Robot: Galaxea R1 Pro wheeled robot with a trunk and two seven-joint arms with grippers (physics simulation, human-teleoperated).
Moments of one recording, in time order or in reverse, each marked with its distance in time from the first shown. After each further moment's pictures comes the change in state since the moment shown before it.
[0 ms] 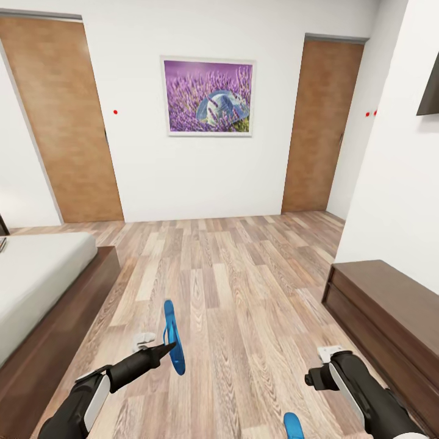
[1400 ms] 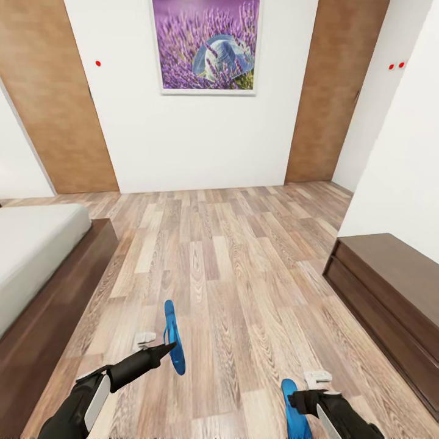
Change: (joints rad) left arm 0.000 -0.001 -0.002 -0.001 -0.001 0.000 0.002; right arm 0.000 0.106 -0.003 0.394 -0.003 -0.547 -0.009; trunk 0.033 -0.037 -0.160
